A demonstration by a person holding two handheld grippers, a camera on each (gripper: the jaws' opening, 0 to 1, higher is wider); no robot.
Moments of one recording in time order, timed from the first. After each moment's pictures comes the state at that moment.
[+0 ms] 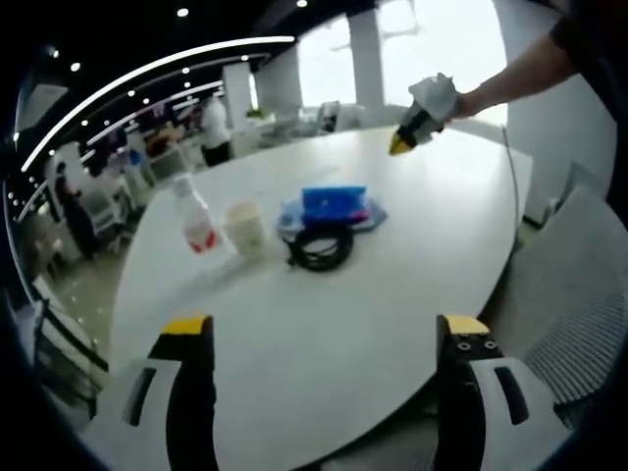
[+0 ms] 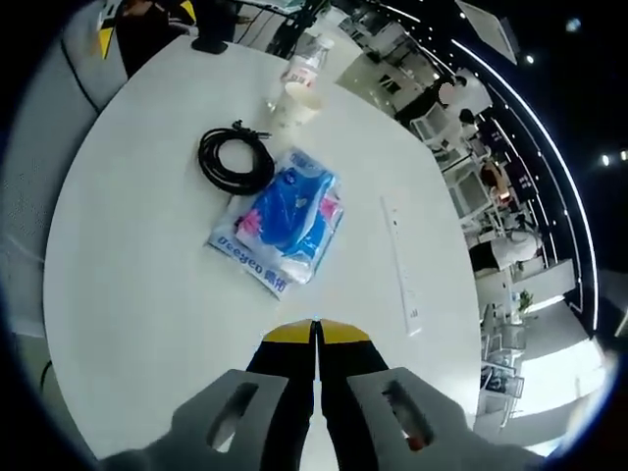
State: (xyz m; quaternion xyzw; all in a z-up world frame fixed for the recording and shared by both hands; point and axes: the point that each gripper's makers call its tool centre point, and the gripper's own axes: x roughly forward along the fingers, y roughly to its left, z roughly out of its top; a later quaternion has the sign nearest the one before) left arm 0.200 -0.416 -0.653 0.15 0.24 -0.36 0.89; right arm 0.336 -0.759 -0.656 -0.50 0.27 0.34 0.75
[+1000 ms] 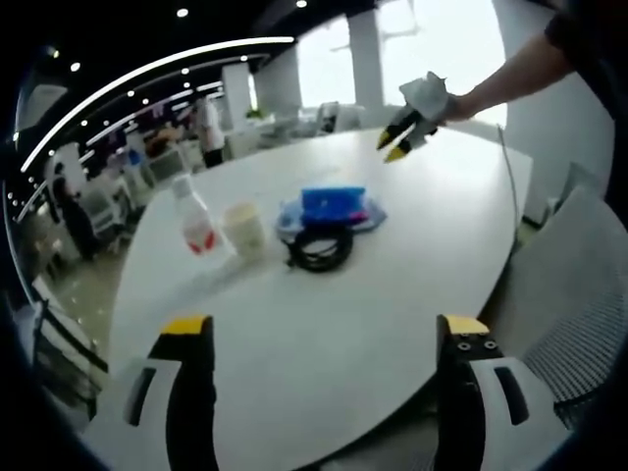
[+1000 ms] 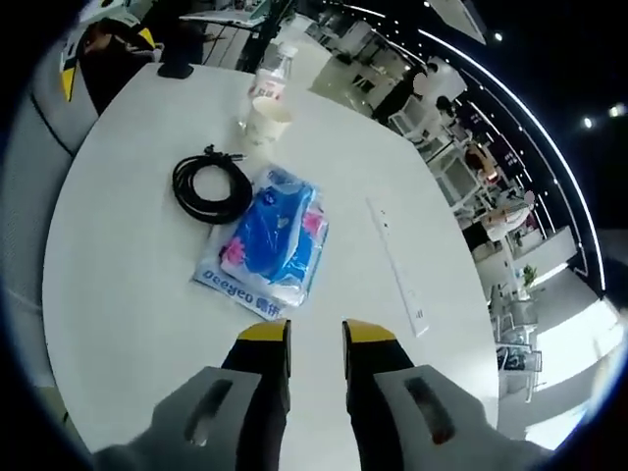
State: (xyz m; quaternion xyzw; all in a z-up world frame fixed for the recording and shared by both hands) left arm 0.199 -0.416 -0.652 0.15 0.24 -0.36 0.89; right arm 0.355 -0.740 -0.654 -0.44 0.27 0.32 0.79
